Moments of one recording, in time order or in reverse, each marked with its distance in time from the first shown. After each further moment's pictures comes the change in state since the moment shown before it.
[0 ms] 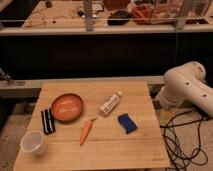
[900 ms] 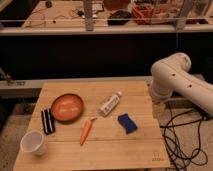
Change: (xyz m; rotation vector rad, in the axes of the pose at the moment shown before) arm -0.049 -0.025 -0.018 -0.016 0.014 -0.087
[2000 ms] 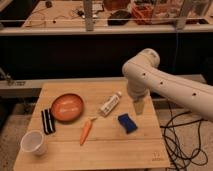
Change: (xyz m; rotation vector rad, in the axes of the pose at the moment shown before) arm -0.094 -0.013 -0.012 0.040 0.039 -0.207
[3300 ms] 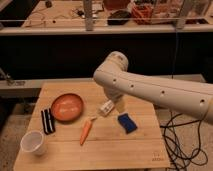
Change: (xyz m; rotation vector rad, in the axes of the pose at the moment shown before) arm -0.092 -0.037 0.005 0.071 0.051 -0.236
